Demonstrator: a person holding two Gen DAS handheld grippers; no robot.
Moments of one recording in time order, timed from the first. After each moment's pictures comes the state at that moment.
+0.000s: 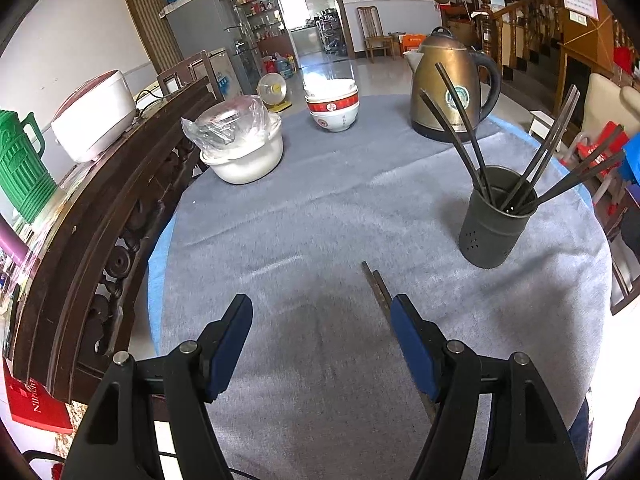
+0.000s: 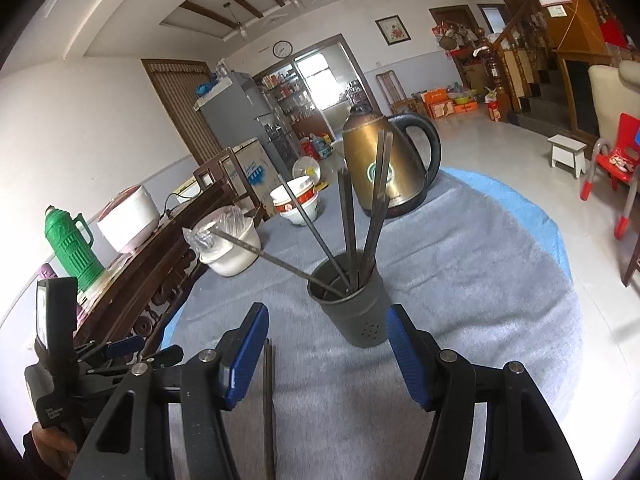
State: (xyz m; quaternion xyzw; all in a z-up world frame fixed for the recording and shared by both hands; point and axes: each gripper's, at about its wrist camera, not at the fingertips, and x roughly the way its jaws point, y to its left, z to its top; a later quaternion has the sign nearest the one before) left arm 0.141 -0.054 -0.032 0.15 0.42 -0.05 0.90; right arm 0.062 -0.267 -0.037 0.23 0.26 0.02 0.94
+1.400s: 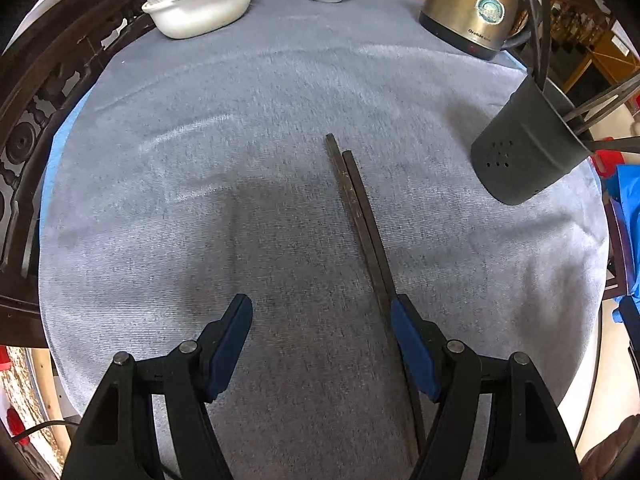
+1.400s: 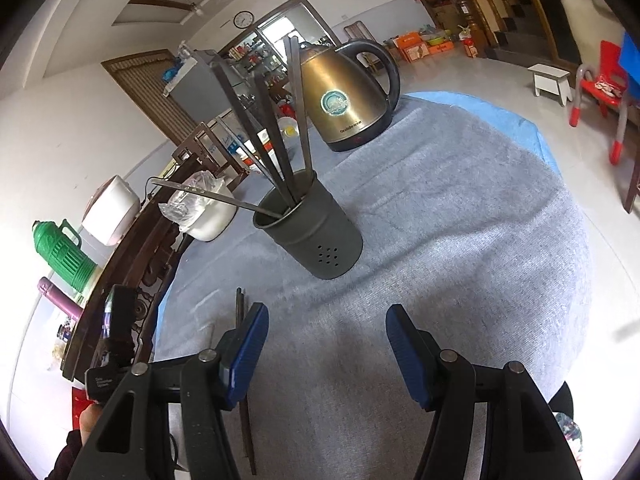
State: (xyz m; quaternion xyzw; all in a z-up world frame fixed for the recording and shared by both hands) left arm 0.185 -0.054 -0.147 0.03 0.60 -0.09 0.80; right arm 0.054 -0.291 -0.107 0.30 0.34 0.02 0.89
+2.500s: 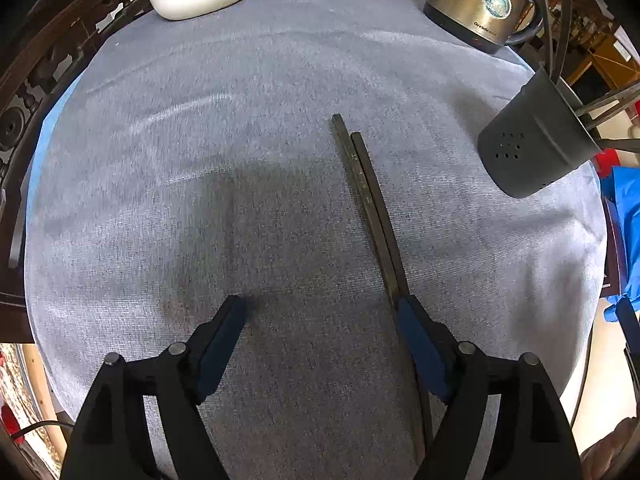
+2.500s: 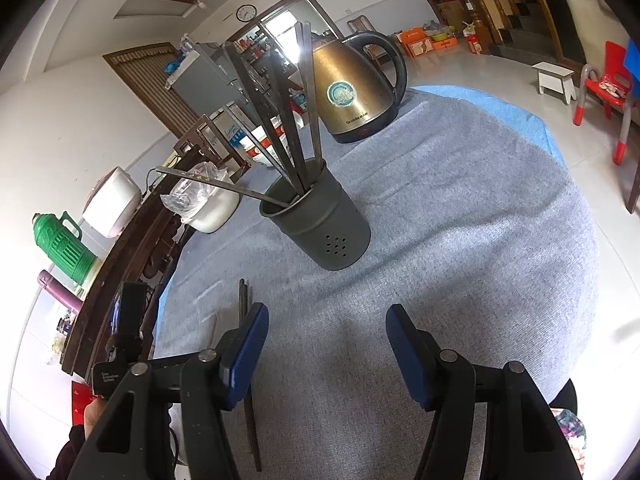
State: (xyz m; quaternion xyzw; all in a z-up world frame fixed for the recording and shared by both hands) left arm 0.186 -0.043 -0.163 0.02 0.61 -0.10 0.78; right arm 0.056 -0.282 -0.110 0.30 0.35 0.02 0.89
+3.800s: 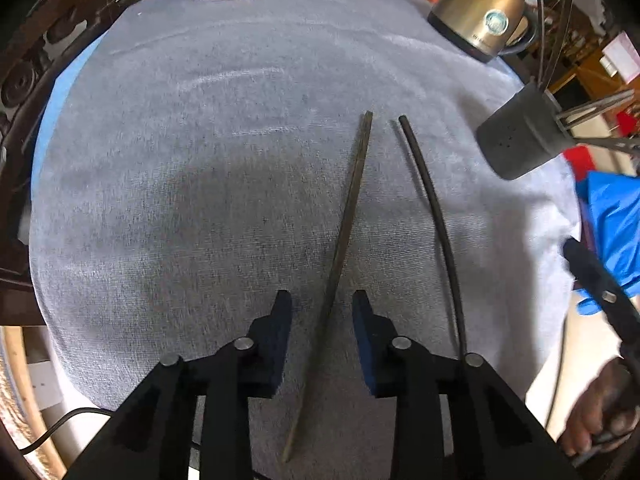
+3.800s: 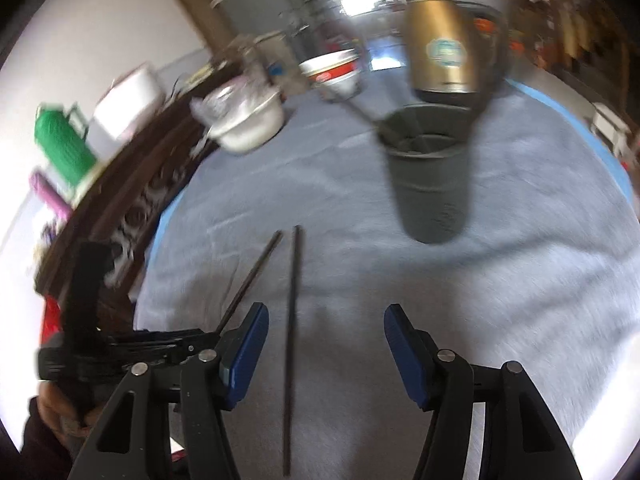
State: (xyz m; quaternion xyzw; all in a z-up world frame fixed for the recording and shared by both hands) left arm 0.172 0.064 -0.182 -0.04 0.62 -0.14 0.77; right arm 0.121 -0.172 -0.108 0.14 0.44 0.10 0.88
